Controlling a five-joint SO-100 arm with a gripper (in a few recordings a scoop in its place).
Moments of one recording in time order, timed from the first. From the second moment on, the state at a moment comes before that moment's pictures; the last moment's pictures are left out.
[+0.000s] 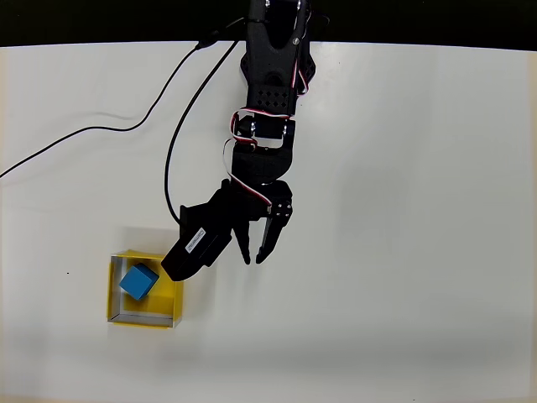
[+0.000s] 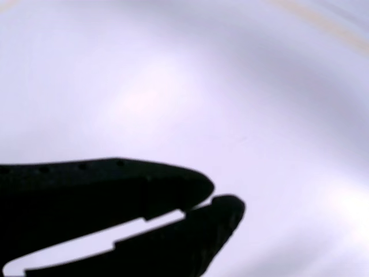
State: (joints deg) arm -3.2 142.6 148.6 18.9 -102.8
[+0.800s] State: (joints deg) arm -0.4 190.0 178.7 69.1 -102.8
